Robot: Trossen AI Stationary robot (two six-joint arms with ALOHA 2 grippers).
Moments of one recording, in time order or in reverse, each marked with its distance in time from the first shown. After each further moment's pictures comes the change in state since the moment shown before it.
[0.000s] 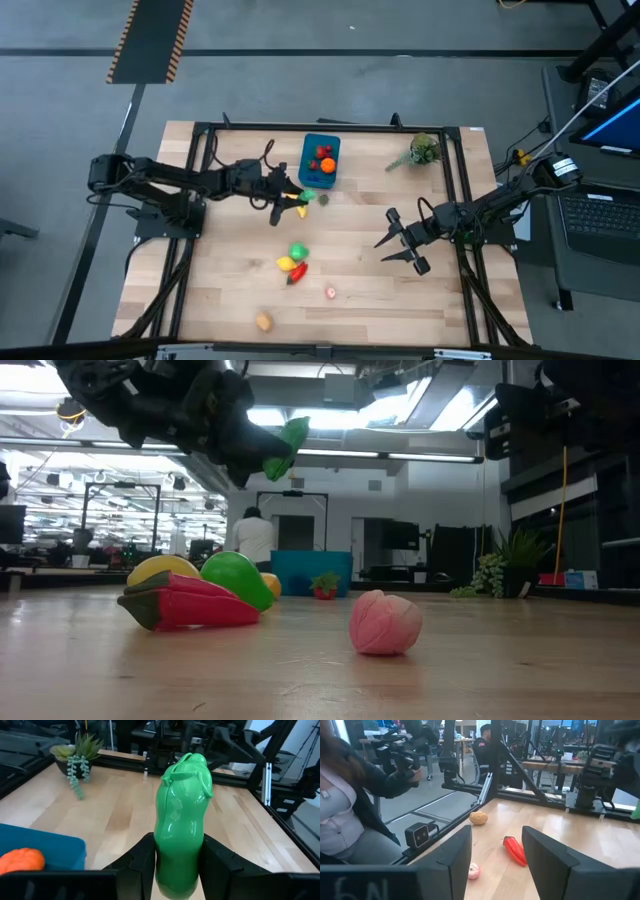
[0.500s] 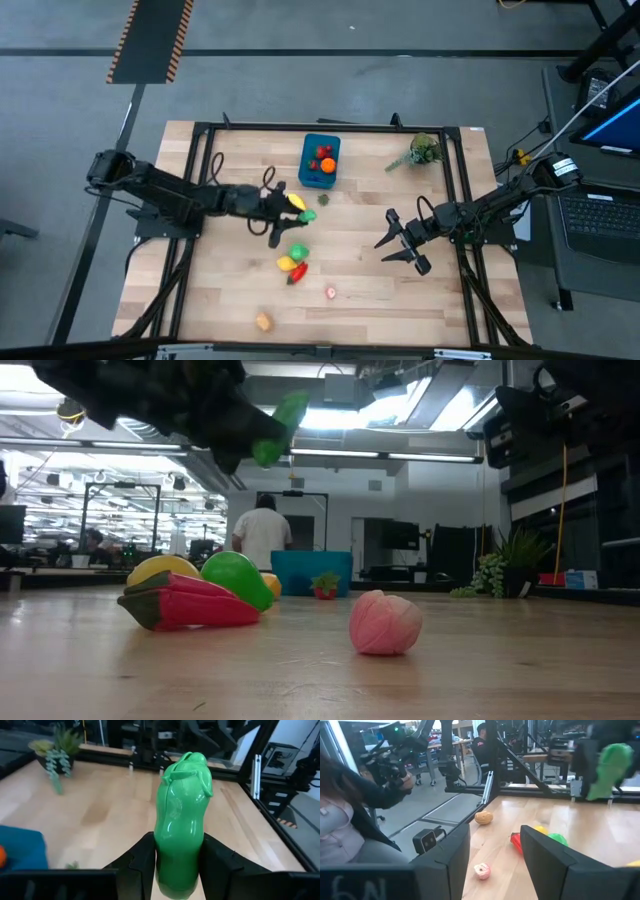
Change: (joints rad) left arm -0.267 0.000 0.000 -0.006 -0.268 -0.057; right arm 0.001 0.000 0.000 0.000 0.000 0.130
